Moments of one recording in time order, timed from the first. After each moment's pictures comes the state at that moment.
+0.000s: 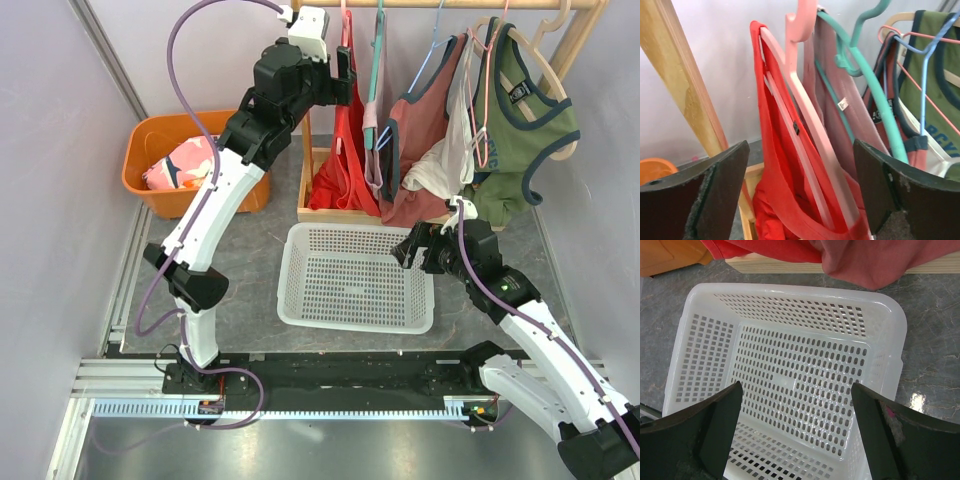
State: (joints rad) left arm -0.64 1.94 2.43 -0.51 -0.21 -0.11; right arm 0.42 0.79 0.73 -0.46 -0.05 0.53
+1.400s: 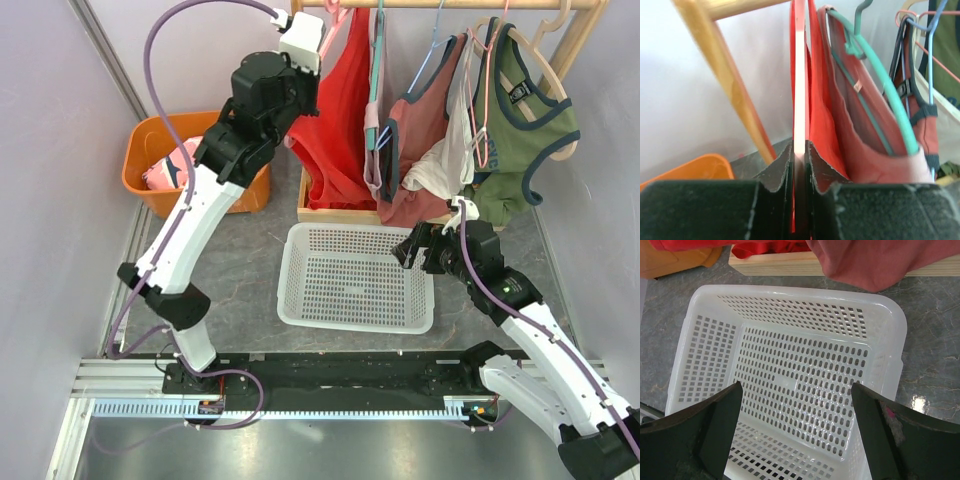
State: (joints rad) left arm -0.68 1.80 2.34 -0.54 -0.30 0.10; right arm 0.42 0.78 0.73 -0.46 -0.05 0.53
